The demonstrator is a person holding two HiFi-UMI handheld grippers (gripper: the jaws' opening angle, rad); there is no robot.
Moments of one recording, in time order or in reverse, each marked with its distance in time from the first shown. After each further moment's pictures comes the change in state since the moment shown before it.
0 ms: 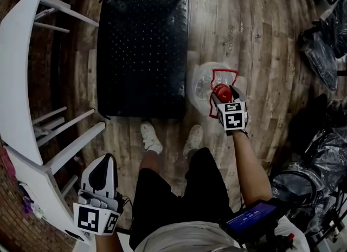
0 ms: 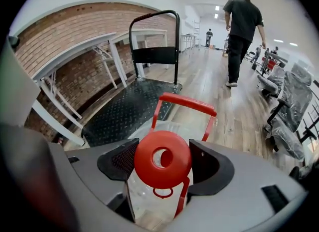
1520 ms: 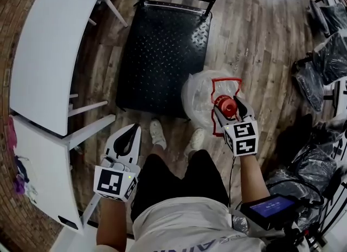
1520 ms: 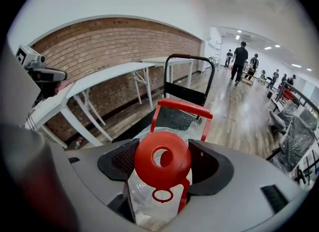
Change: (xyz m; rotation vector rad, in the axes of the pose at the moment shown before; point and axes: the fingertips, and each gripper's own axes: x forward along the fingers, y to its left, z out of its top) left arm -0.060 0.042 0.043 0.000 -0.147 -0.046; right arm -0.205 0.143 0.158 -0.220 -0.148 0.090
